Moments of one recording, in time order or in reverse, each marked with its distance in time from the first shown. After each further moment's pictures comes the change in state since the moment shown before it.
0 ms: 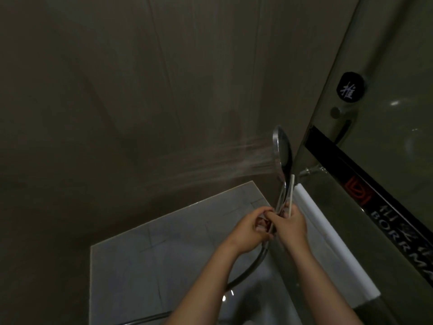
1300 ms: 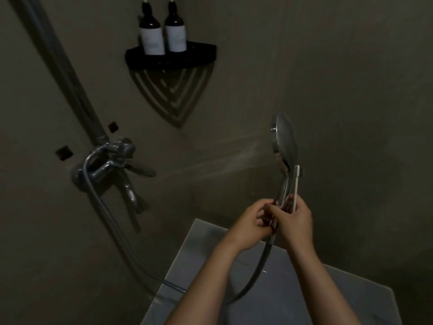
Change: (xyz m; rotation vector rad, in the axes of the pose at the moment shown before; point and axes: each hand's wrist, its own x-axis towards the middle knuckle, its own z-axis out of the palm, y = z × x) left_hand -0.176 -0.050 -0.306 -0.263 0.770 0.056; right_hand -0.117 -0.131 0.342 -0.069 -0.673 -0.459
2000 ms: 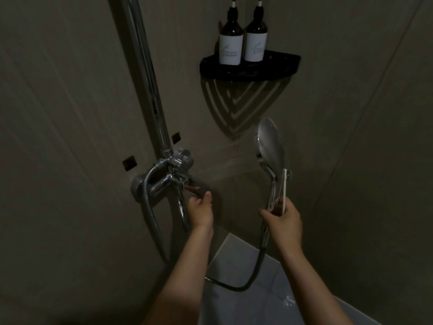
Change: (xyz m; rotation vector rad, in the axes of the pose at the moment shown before) left_hand 0.005 -0.027 -0.254 -0.493 1.224 -0.060; right_hand 0.022 -0.051 0.189 -0.113 -0.266 -0.069
